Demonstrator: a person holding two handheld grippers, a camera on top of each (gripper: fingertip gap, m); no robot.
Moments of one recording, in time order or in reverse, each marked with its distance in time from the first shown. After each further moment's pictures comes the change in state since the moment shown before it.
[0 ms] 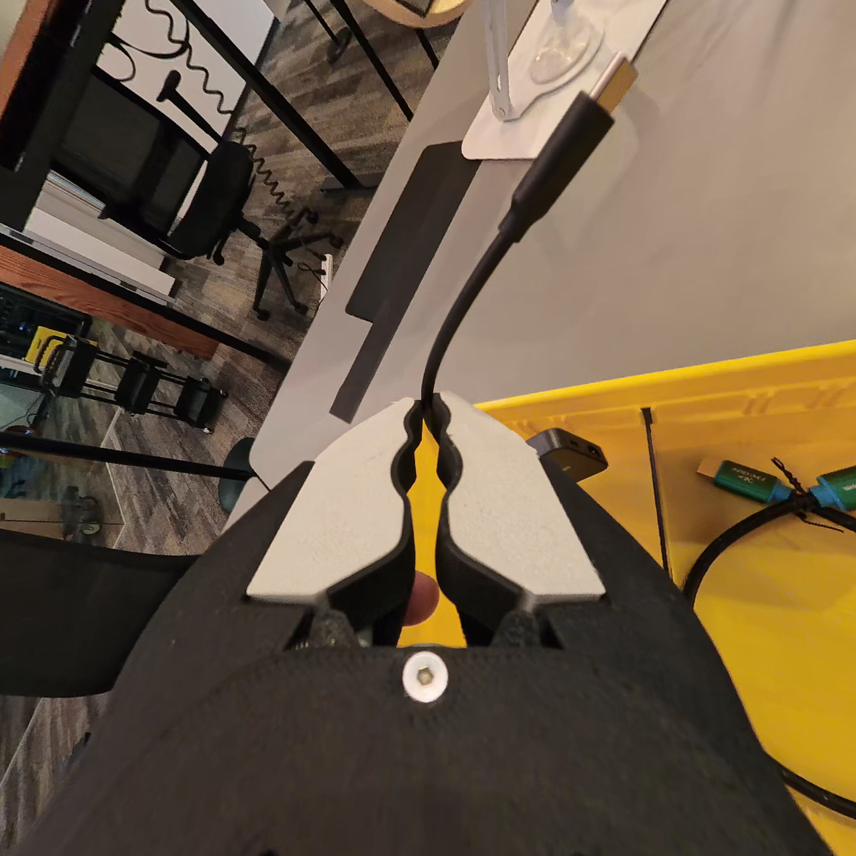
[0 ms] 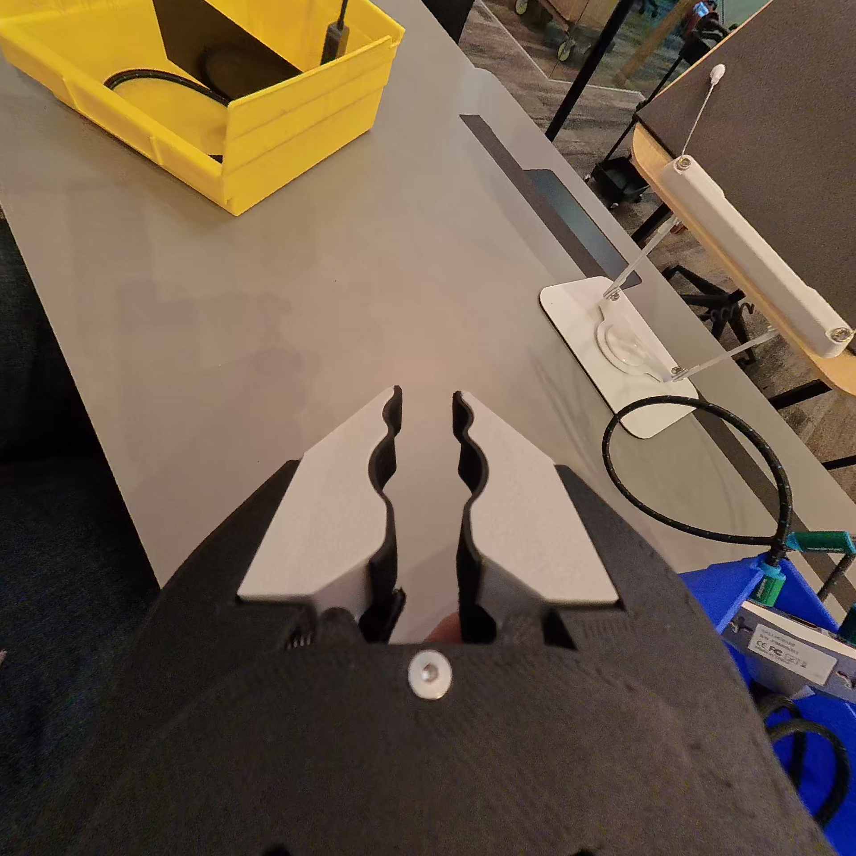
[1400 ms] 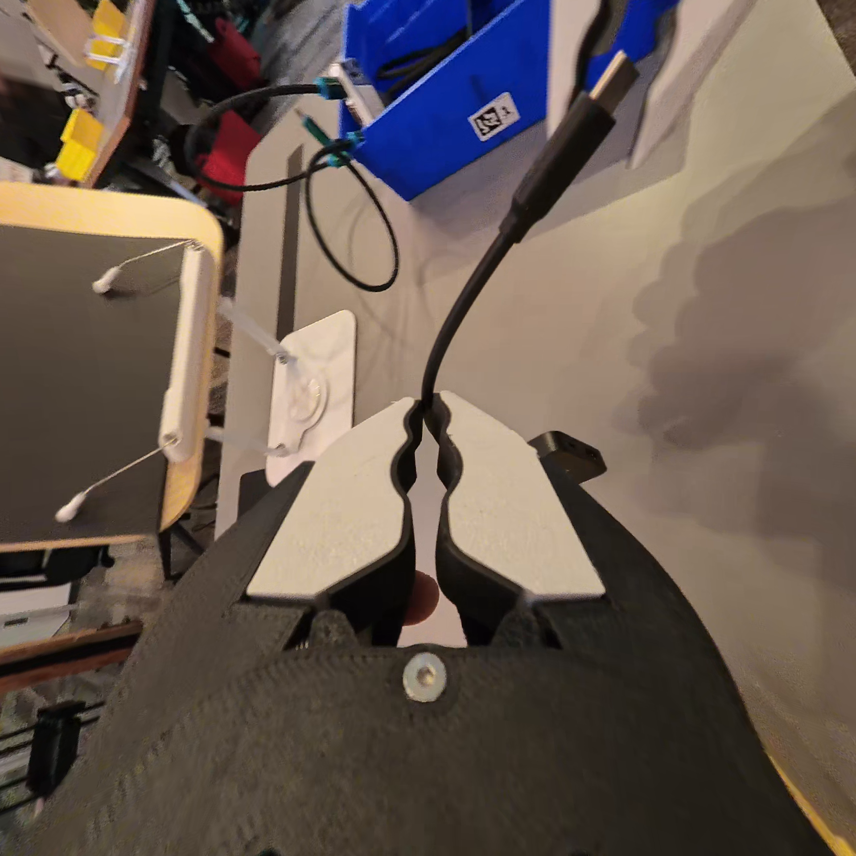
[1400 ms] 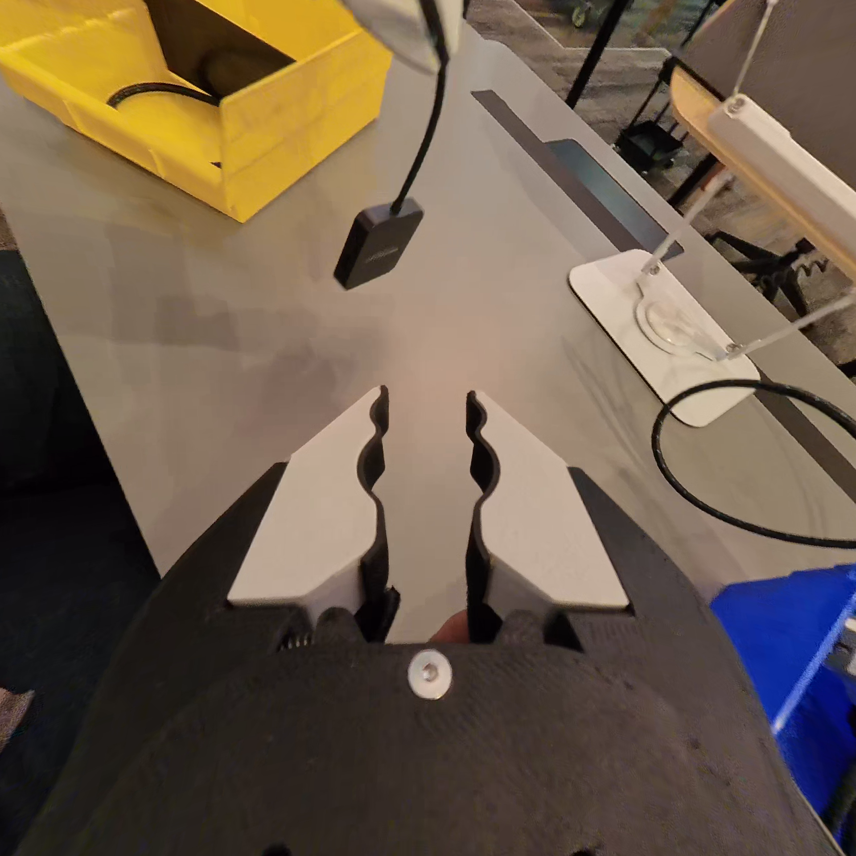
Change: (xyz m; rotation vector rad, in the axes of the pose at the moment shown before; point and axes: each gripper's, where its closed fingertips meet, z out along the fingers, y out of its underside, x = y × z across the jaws) left arm 0.200 -0.211 0.043 0.295 0.415 0.368; right arm -0.006 0.010 0.022 -0.017 -0.029 0.101
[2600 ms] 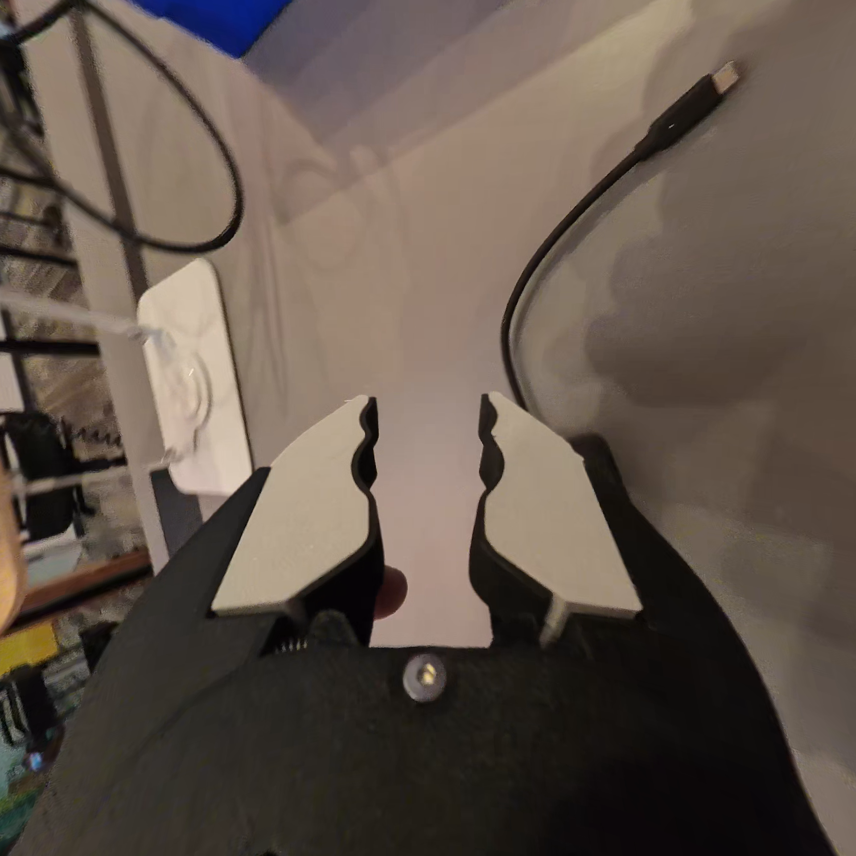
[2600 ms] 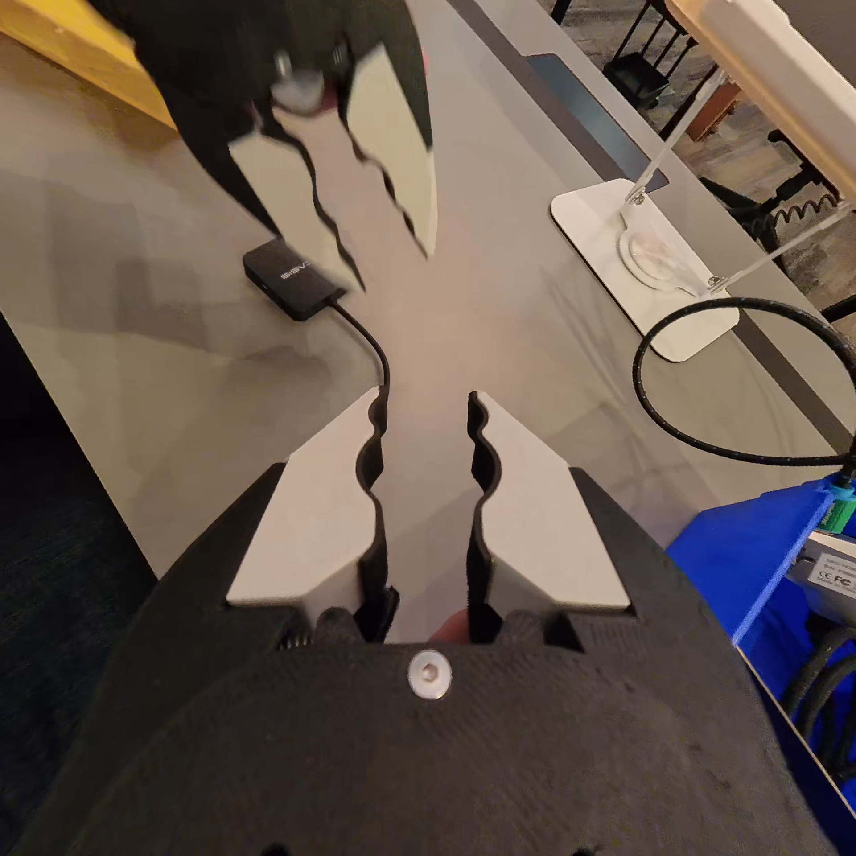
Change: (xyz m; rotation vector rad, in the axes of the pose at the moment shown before) left arm 0.075 0.018 0.101 -0.313 0.103 0.069; right arm 0.009 0.037 -0.010 -0.095 0.047 -0.013
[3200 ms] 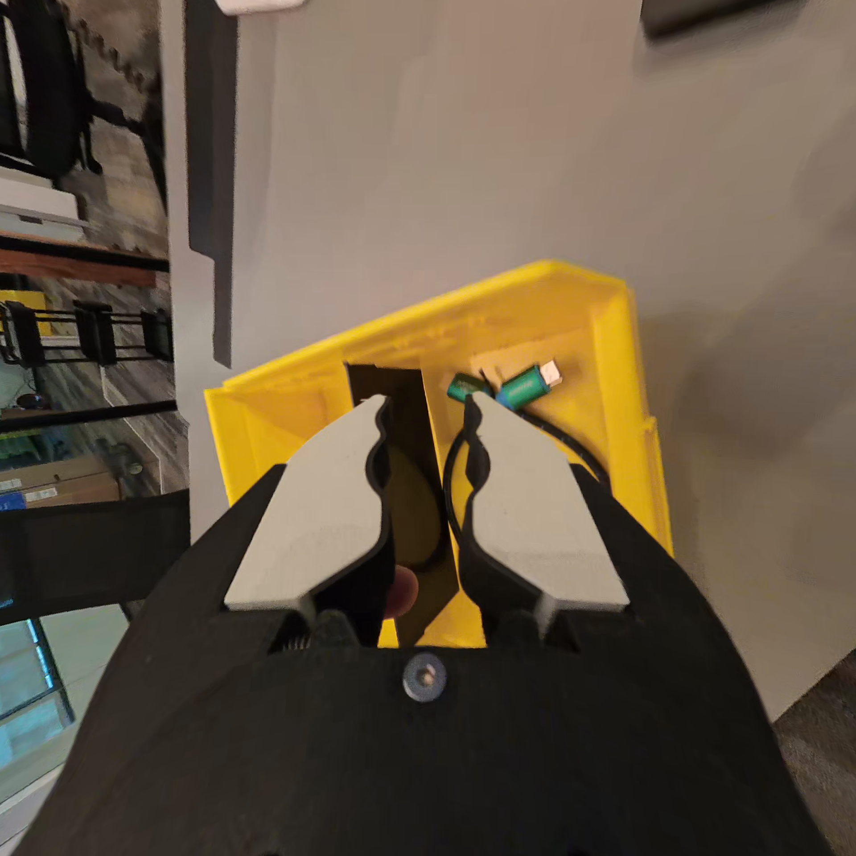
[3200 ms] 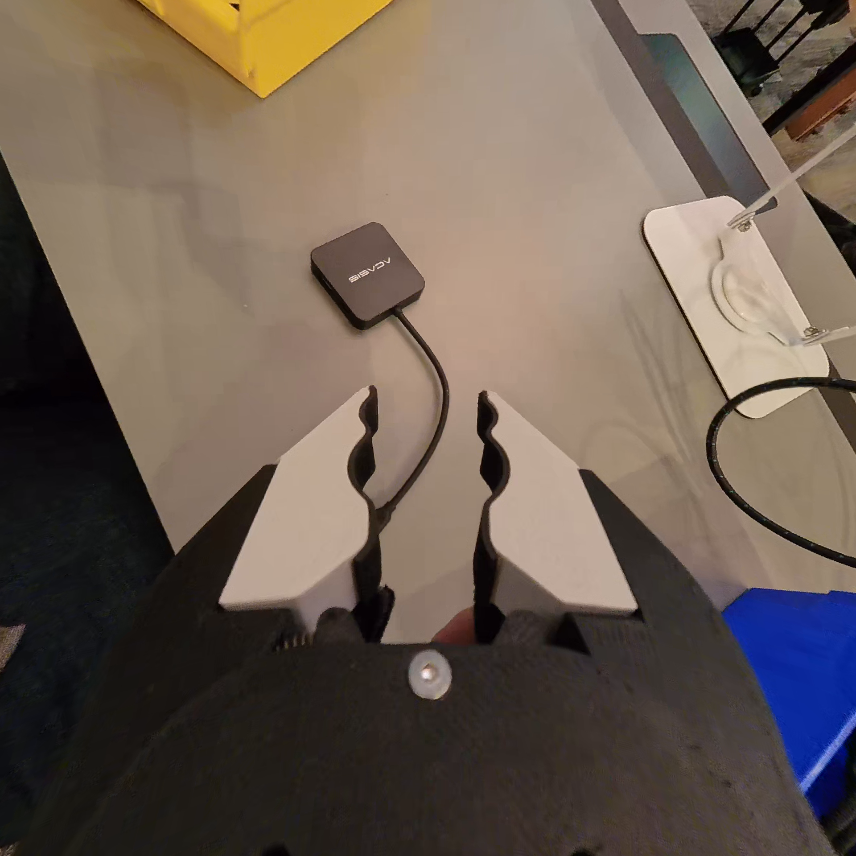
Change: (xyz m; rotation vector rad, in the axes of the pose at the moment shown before) left arm 0.037 0.208 -0.166 -0.357 -0.236 -0.366; right arm -0.039 -0.011 0.029 -0.073 -0.119 -0.103
